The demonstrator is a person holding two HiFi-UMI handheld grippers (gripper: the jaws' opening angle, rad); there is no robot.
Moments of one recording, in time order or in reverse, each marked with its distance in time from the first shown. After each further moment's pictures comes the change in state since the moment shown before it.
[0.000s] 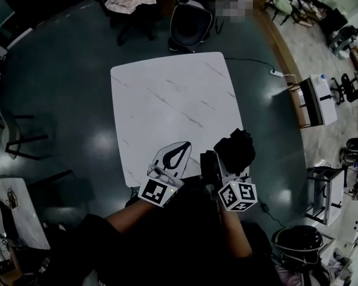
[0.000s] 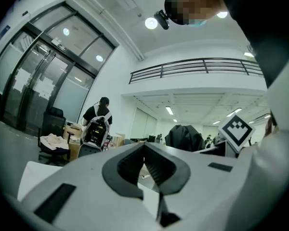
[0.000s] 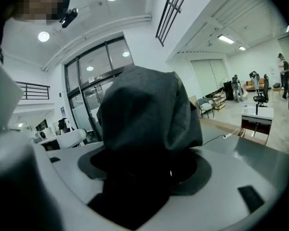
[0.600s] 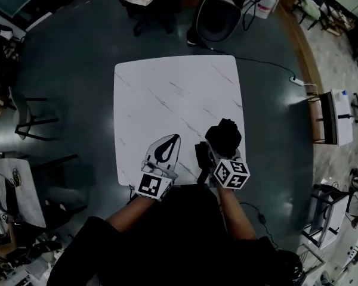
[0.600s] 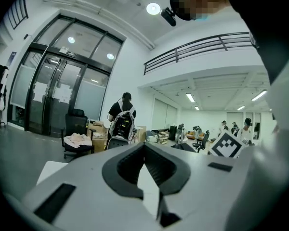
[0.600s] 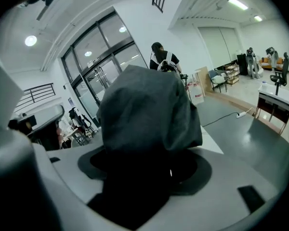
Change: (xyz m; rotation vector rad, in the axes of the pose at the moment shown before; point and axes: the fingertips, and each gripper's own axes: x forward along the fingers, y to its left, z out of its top) left arm 0.073 0.054 -0.040 0.089 0.146 0.303; right arm 0.134 -0.086 -0.057 0.052 0.319 0.158
